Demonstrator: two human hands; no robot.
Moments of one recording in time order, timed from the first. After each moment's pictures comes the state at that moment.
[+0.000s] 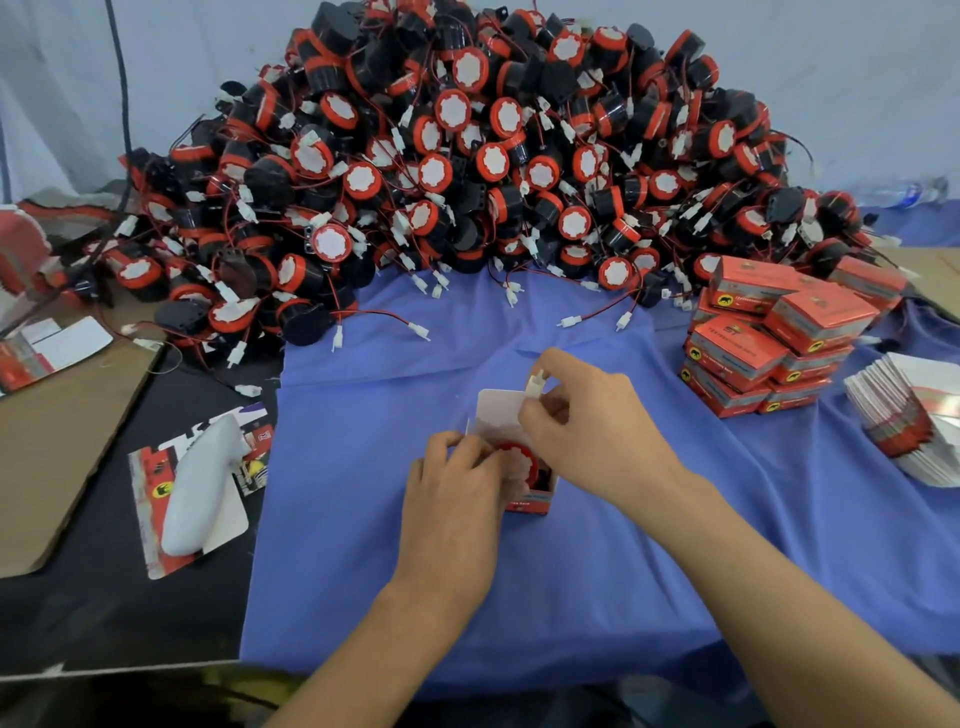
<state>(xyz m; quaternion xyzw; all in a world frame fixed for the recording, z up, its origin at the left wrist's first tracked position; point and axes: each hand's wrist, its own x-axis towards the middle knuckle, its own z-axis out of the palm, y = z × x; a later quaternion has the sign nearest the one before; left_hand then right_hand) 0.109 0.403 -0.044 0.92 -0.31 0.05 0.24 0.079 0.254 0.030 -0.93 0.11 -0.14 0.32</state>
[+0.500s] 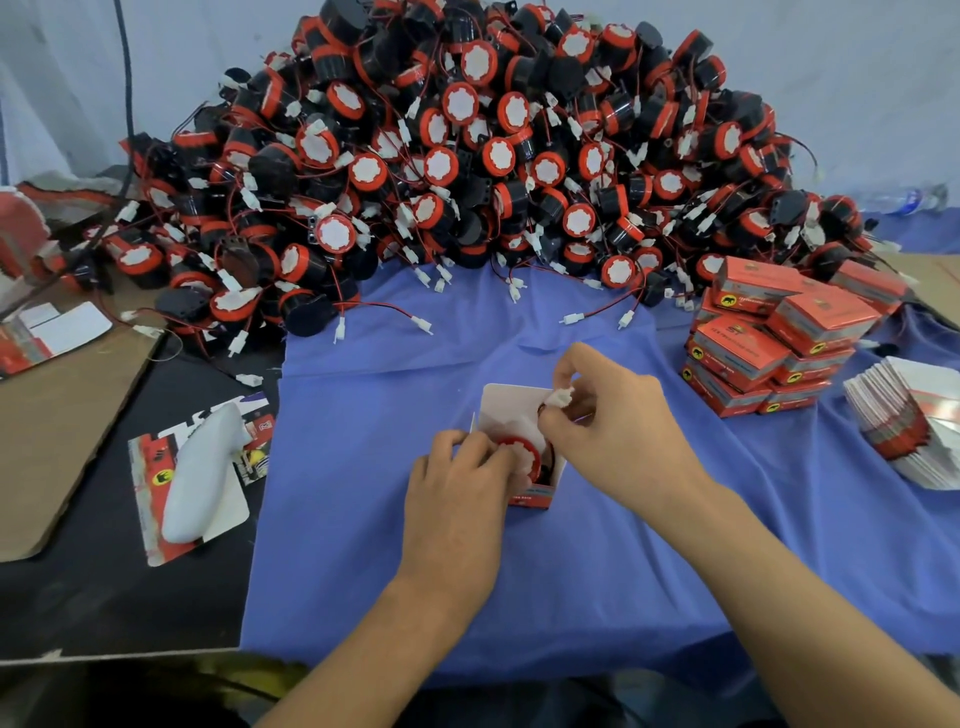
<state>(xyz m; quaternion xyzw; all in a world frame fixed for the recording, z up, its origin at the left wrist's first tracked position) 0.105 0.403 -0.049 0.91 -0.31 0.11 0.25 0.069 0.246 0.023 -0.92 0.11 -0.18 0.32</state>
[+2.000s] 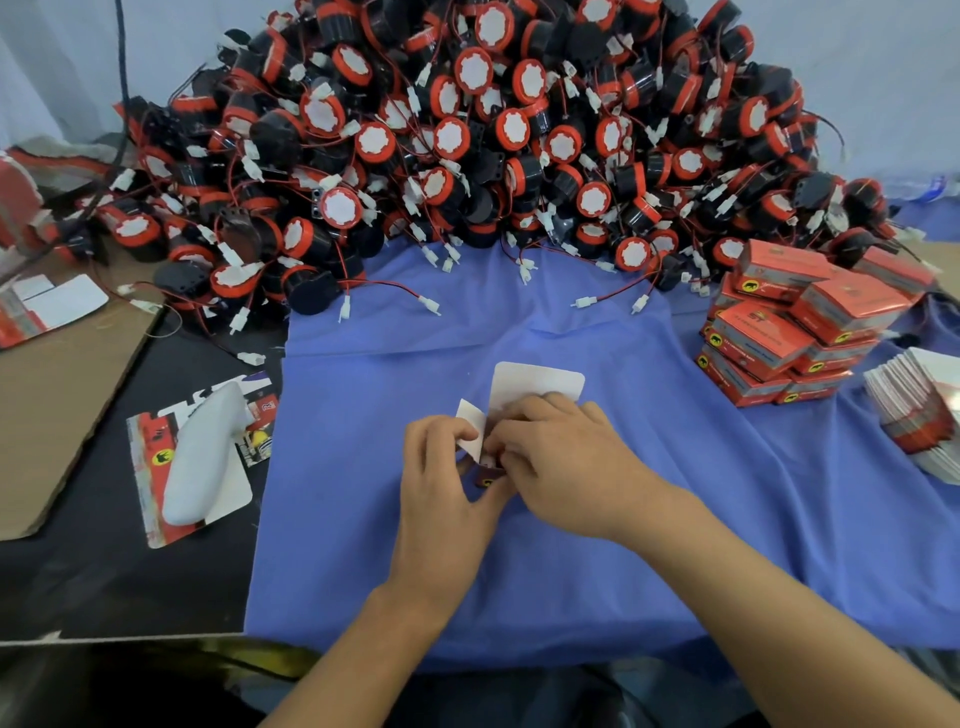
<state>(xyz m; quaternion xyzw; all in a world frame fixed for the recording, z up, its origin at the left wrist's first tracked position) 0.110 0.415 -0.085 0.76 -0.21 0.10 0.61 0.082 0.273 -0.015 -0.99 -0.01 0.00 0.10</state>
